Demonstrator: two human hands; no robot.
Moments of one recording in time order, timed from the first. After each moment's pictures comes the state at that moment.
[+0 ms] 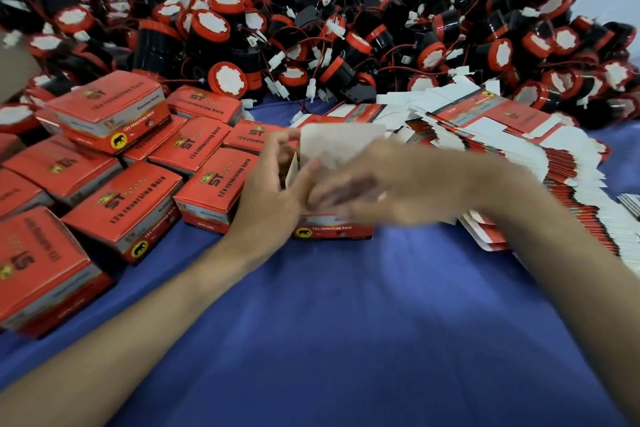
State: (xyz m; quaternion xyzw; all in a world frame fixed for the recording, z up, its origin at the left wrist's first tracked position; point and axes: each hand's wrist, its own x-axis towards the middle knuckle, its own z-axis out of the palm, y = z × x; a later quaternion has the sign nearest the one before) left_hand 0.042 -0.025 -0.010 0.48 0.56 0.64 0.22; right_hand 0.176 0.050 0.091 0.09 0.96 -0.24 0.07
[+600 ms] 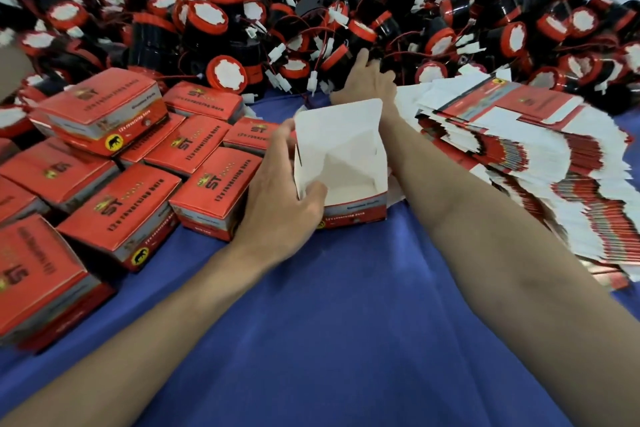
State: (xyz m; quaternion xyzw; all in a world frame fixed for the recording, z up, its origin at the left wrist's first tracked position) left_hand 0.039 -0.019 -0.014 0.50 0.66 0.54 0.15; right_hand 0.056 0.219 0.004 0.54 0.82 -0.05 -0.19
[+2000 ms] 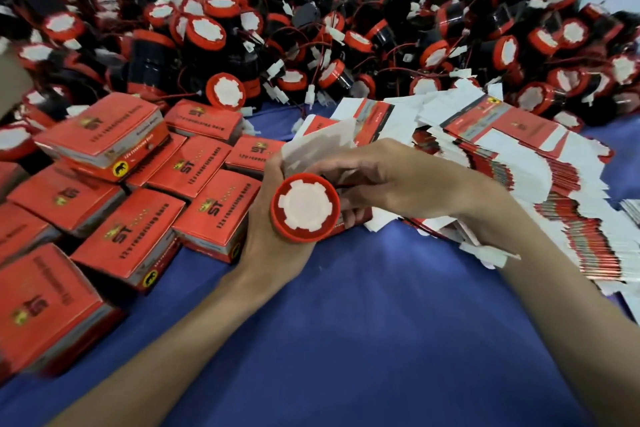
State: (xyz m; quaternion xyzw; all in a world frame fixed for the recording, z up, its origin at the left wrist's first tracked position) left_hand 0.035 -0.024 -0.032 0.47 0.65 0.58 0.15; right_hand 0.166 0.088 0.076 0.13 0.88 -0.45 -0.01
